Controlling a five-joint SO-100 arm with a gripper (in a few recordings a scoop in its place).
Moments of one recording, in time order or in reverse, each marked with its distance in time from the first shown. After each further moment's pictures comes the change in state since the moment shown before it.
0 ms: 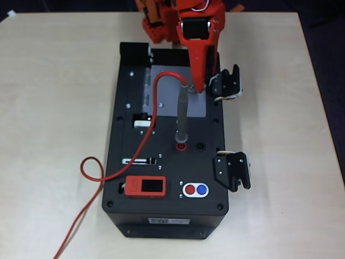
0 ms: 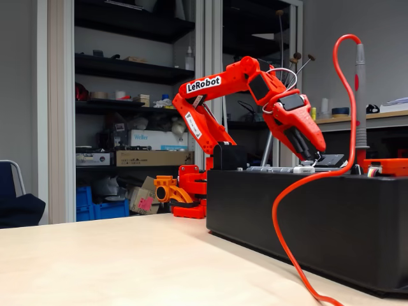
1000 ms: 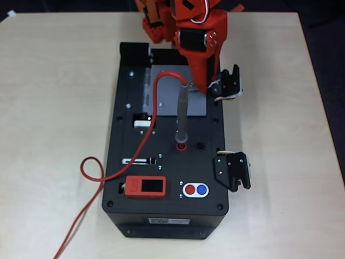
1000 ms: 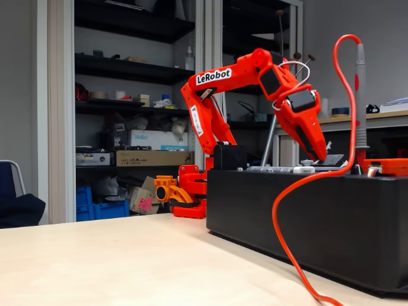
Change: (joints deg) arm 1.6 -12.8 -15.1 4.1 6.6
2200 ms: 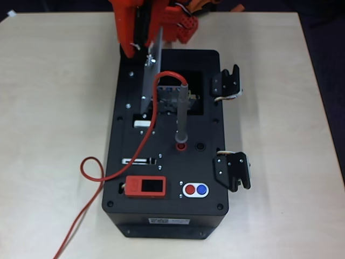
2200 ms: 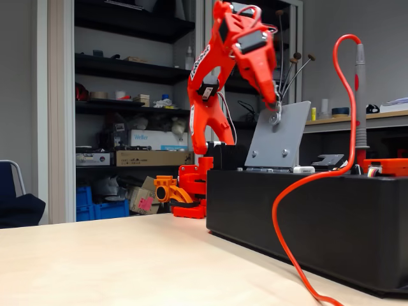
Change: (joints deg) arm 28.7 -3.0 -26.5 20.3 -9.1
